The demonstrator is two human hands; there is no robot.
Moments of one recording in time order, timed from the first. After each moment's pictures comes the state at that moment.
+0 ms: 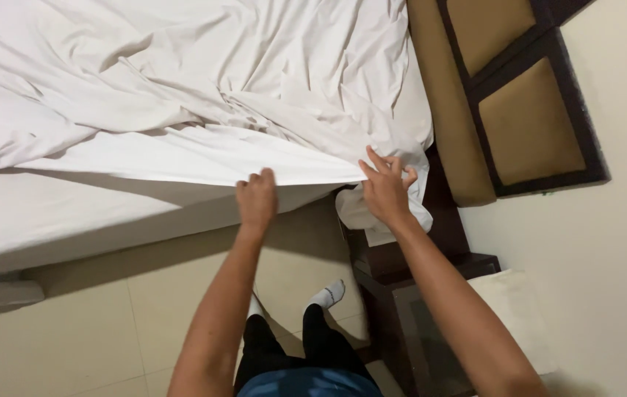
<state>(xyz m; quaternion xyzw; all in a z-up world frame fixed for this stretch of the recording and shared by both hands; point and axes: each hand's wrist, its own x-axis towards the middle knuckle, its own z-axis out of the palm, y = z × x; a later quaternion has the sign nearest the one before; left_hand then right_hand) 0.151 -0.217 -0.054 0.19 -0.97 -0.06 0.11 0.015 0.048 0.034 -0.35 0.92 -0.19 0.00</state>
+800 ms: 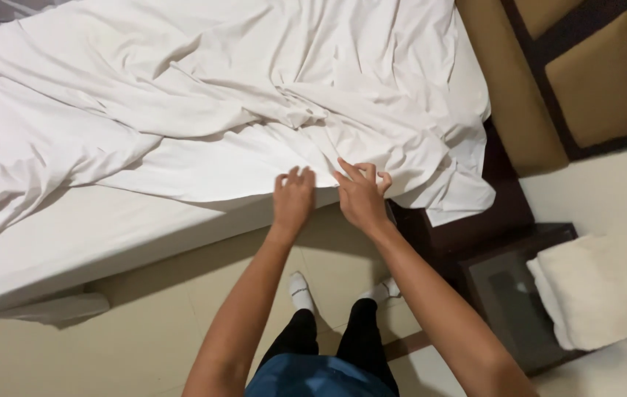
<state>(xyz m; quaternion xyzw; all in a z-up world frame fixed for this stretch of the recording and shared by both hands) 0.223 -0.318 -0.035 0.02 -0.98 -0.11 0.18 0.164 -0.145 0.011 -0.32 0.92 -0.22 0.01</state>
